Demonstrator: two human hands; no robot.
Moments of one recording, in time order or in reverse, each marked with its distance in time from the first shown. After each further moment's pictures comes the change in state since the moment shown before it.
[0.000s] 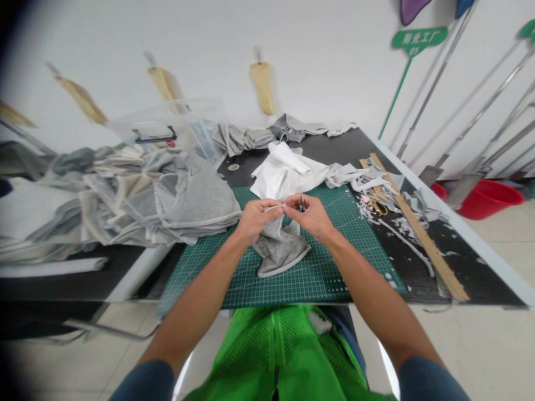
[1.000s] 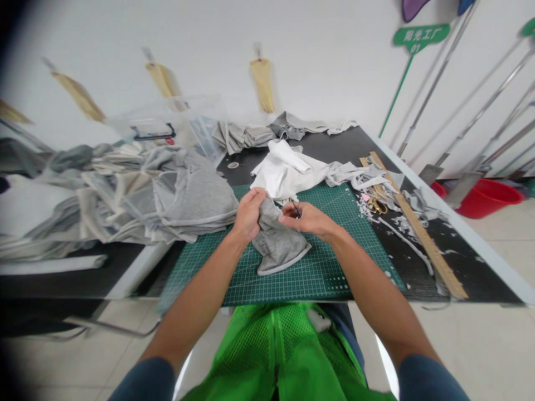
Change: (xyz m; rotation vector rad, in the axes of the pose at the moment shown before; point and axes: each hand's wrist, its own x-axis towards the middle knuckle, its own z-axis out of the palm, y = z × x) left_hand 0.011 0.000 0.001 -0.104 0.355 0.043; right_hand 0.000 0.002 -0.010 -0.008 -0.352 0.206
